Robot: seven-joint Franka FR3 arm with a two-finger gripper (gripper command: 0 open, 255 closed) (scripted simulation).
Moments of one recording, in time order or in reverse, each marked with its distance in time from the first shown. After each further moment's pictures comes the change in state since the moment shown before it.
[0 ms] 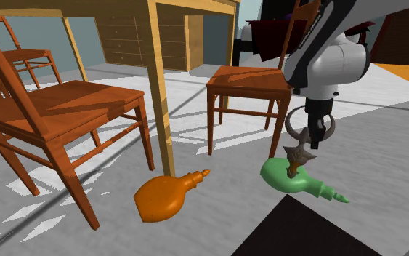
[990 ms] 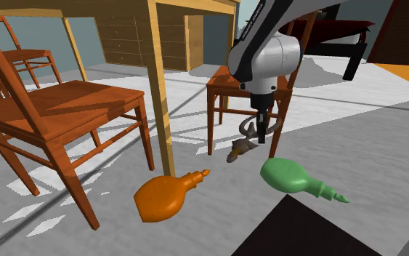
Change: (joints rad) arm 0.194 0.003 0.164 0.064 0.054 -0.102 0.313
